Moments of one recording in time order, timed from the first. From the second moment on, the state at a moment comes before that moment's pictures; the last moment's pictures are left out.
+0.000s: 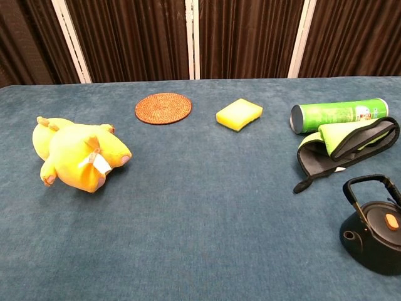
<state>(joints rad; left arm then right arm) -0.17 -1.25 -0.07 -1.47 1.54 1.45 0.19 0.14 -1.16 0.06 -1.65 -1.55 1.46 -0.12</state>
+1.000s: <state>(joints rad) -0.50 -1.51 -0.02 -0.90 1.72 1.21 -0.05 0.15 -1.17 0.06 -1.64 -1.52 1.43 -0.11</state>
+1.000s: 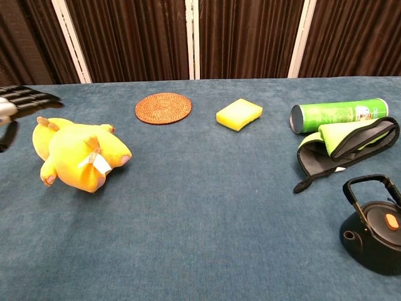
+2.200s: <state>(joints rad) -0.59 -1.72 0.03 -0.84 1.72 1.25 0.02 0.15 -1.16 0.06 -1.64 -1.53 1.44 -0.10</state>
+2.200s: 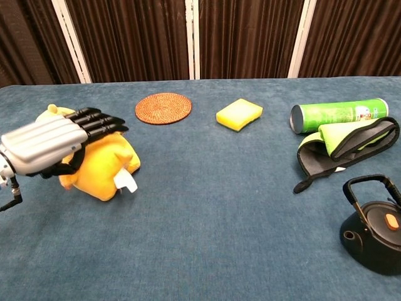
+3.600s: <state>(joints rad) -0.55 -1.71 0.03 -0.72 1.60 1.14 -0.03 0.15 -1.17 0.05 -1.64 -1.54 1.42 -0.12</state>
